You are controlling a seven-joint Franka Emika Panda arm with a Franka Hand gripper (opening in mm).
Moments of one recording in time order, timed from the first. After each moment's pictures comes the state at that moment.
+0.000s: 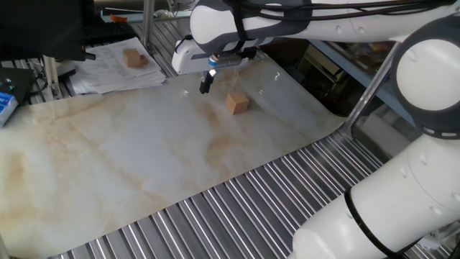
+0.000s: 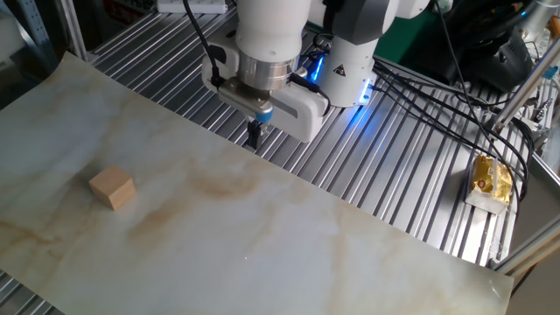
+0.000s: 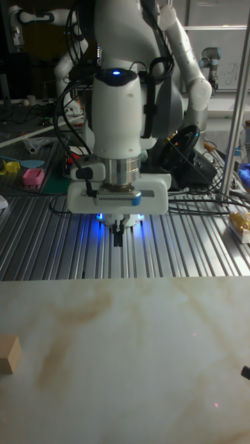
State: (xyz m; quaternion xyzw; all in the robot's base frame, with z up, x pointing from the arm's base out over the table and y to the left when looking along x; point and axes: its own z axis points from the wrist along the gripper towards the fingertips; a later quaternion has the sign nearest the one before) arm 0.498 0.000 0.297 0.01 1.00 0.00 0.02
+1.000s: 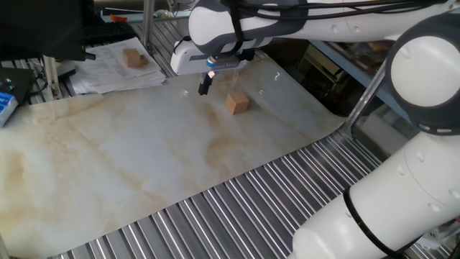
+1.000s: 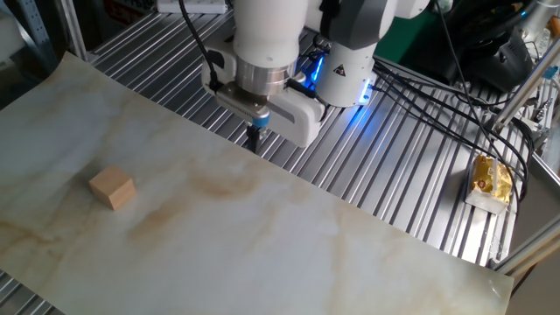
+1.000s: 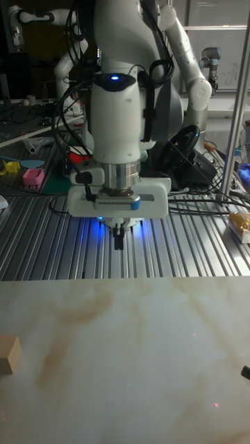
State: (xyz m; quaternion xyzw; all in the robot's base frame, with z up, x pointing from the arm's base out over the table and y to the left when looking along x) arm 0.501 0.000 0.289 0.03 1.00 0.00 0.02
